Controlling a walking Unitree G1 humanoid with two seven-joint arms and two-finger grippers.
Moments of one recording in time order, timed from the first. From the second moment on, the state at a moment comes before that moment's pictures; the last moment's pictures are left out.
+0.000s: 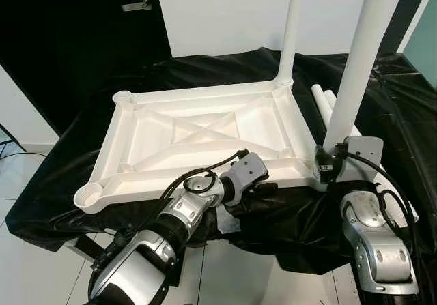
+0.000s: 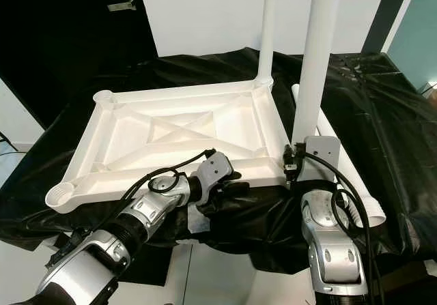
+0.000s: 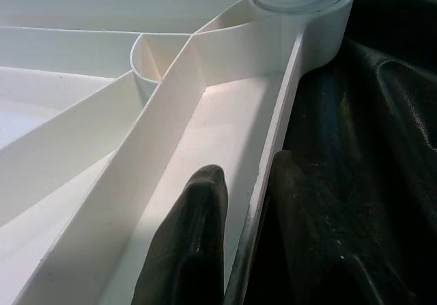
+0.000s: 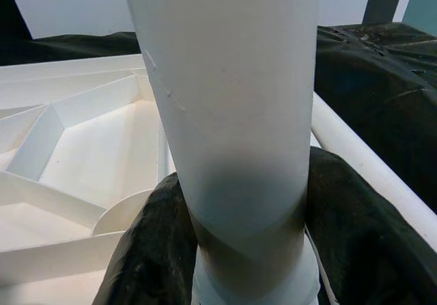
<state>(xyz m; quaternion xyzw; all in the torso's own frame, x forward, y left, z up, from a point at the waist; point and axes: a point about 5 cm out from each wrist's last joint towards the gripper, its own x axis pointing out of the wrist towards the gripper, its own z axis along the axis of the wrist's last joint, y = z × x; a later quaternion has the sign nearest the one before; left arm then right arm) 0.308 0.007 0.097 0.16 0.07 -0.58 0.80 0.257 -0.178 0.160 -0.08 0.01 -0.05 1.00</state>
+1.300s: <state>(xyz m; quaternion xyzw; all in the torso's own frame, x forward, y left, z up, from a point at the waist) 0.309 0.011 0.092 0.15 0.07 -0.57 0.81 0.234 -0.197 0.141 0.10 0.06 -0.06 0.99</state>
